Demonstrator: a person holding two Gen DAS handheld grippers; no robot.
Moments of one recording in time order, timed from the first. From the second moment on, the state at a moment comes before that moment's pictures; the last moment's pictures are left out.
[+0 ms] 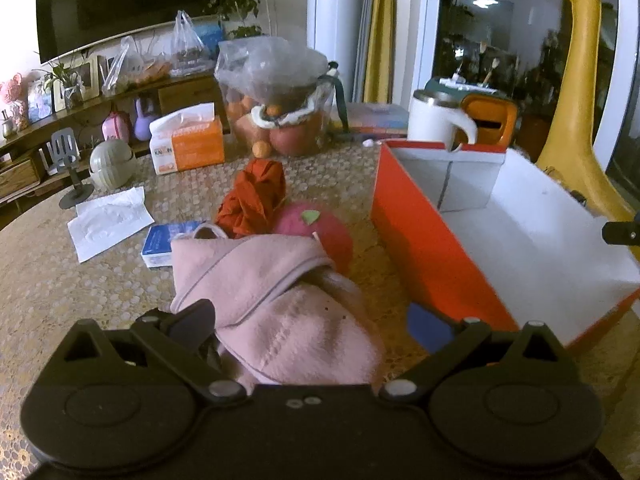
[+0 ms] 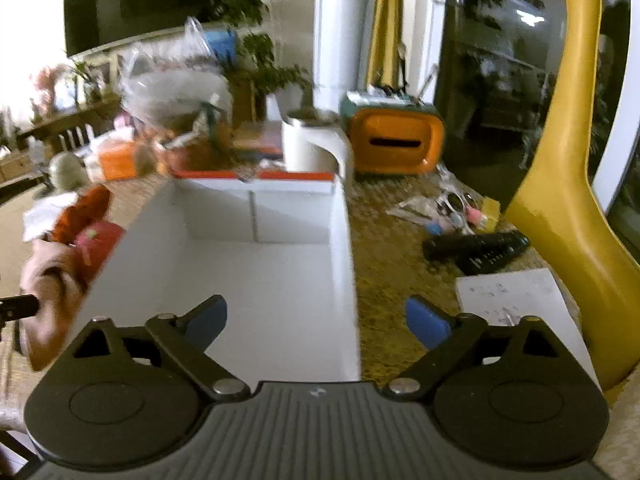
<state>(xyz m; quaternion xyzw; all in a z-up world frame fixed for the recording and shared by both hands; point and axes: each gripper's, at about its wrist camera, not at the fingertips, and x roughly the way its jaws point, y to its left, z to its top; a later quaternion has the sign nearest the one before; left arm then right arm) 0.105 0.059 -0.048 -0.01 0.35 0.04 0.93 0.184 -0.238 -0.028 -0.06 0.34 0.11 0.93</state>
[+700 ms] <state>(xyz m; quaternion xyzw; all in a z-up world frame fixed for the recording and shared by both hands) 0.122 0.059 -0.064 0.00 0.36 0.07 0.93 0.224 -0.245 -0.055 -0.09 0.42 0.13 0.89</state>
